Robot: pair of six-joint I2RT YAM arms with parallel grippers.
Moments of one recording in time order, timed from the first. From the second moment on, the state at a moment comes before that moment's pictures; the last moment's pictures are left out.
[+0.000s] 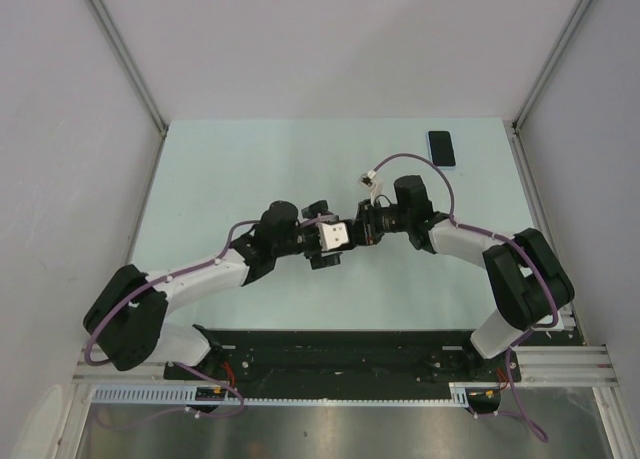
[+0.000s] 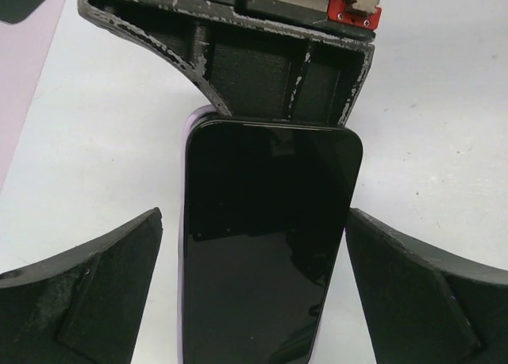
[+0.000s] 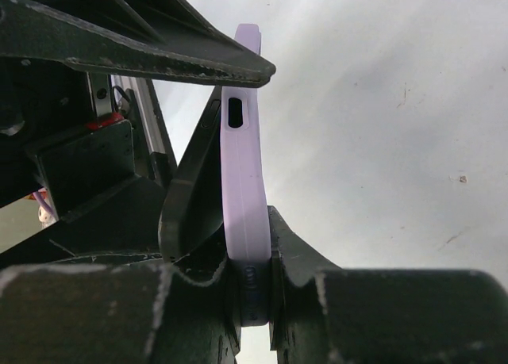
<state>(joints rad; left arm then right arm) -0.73 1.34 0.70 0.23 0.37 0.64 0.49 1.61 0.84 0.24 -0.87 0.37</state>
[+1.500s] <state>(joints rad) -0.74 1.38 0.71 0.29 0.39 0.52 0.42 1.61 0.84 0.27 -0.97 0.43</state>
